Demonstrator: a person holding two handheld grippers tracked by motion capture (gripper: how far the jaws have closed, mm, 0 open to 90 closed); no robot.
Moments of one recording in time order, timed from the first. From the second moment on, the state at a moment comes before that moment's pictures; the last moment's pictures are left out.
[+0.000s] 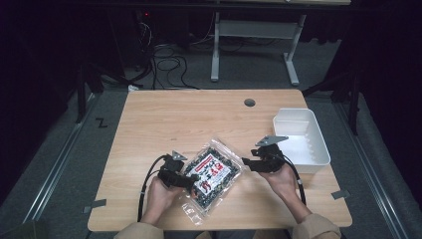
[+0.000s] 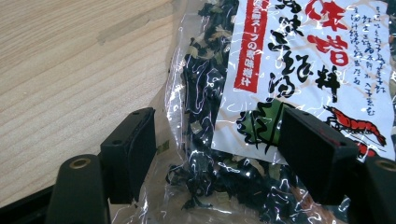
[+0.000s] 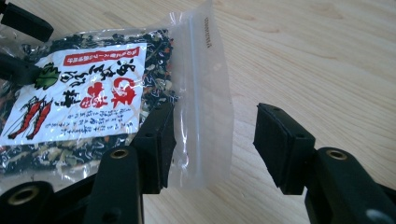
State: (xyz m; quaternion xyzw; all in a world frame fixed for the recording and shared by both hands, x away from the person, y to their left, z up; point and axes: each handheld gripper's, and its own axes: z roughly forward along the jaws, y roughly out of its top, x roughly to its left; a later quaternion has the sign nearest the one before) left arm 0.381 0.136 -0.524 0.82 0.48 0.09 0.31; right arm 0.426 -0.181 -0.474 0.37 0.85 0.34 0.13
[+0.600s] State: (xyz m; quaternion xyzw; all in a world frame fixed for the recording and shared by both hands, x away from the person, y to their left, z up) left arm 0.377 0.128 -0.520 0.83 0.46 0.14 0.29; right arm 0.465 -0.167 -0.503 0.42 0.85 0.33 0.04
